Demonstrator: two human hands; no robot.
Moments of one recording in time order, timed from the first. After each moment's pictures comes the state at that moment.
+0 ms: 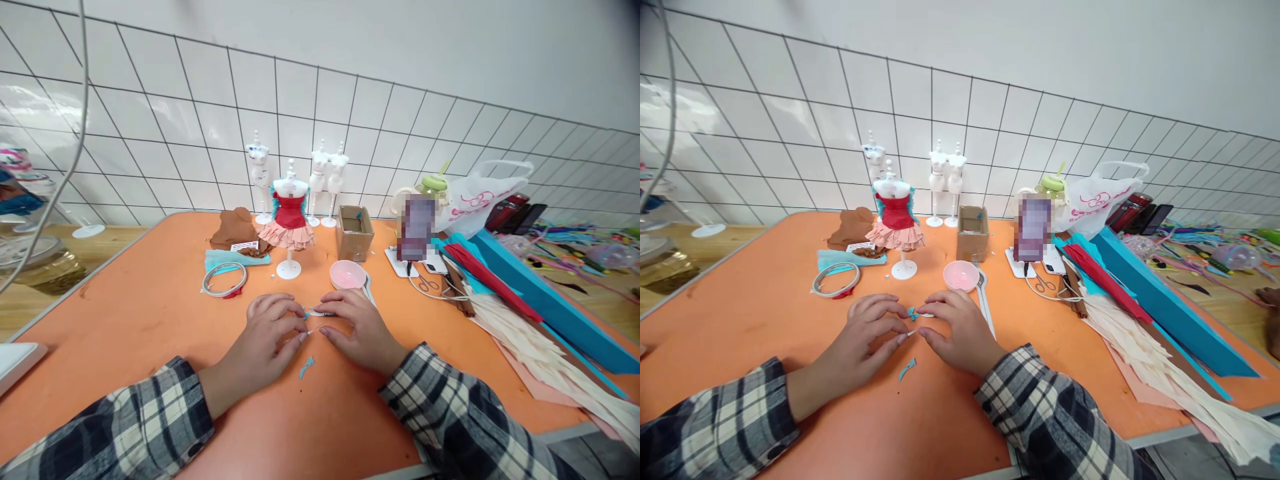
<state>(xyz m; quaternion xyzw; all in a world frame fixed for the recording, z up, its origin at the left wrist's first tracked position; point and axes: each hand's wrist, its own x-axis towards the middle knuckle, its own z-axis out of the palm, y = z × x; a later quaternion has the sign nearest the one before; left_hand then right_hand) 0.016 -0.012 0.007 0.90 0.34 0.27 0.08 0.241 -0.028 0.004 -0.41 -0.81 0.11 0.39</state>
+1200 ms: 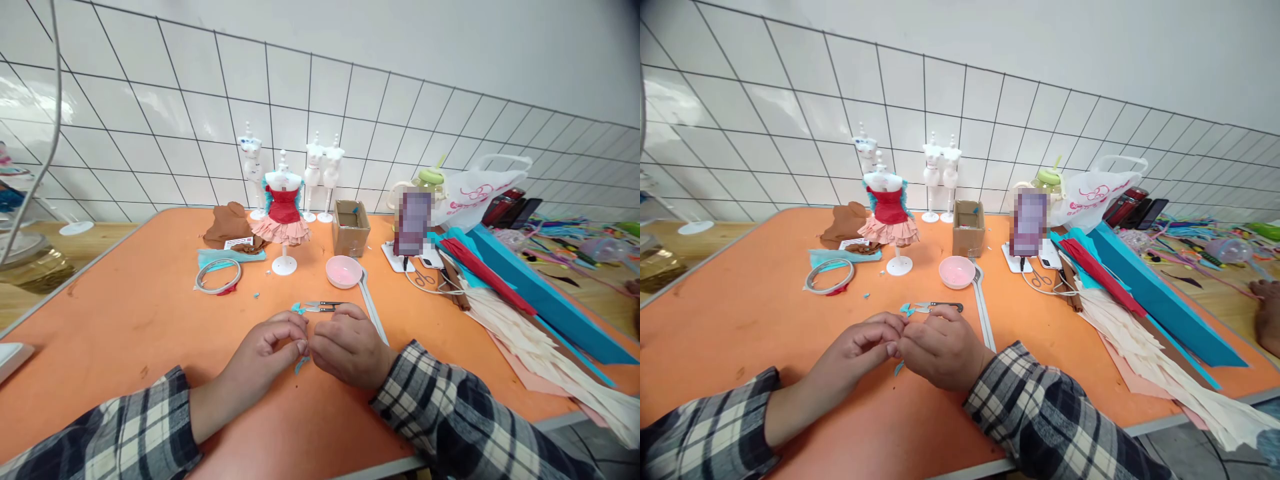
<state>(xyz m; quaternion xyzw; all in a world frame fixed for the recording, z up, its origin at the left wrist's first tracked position) 0.032 -0.030 0.011 0.75 0.32 0.35 0.45 0.233 -0.047 0.000 -0.28 -0.89 -0.12 0.35</state>
